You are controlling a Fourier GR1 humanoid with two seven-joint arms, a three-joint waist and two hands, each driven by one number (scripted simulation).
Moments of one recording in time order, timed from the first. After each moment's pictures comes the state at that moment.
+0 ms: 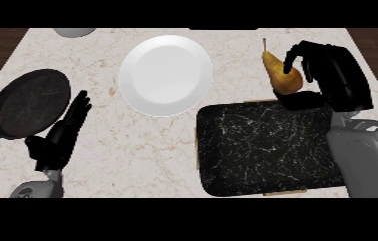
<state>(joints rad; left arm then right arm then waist) -0.06 0.26 0.03 -1.34 0.06 -0.03 -0.12 -0.46 -0.32 0.04 -1.62 0.79 0.08 0.16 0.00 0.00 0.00</state>
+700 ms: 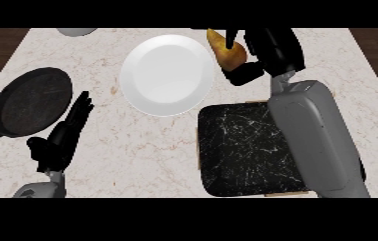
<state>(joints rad) -0.05 0.23 0.04 -1.37 0.03 -0.04 -0.11 -0.78 -0.13 0.10 -1.39 0.83 0.11 0.25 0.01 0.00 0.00</state>
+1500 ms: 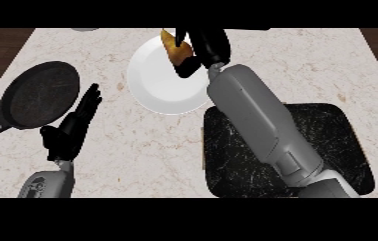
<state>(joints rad) -0.12 0.21 0.03 -1.32 0.00 -0.05 -0.10 -1.08 0.00 0.27 -0.75 0.64 -0.30 0.22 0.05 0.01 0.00</state>
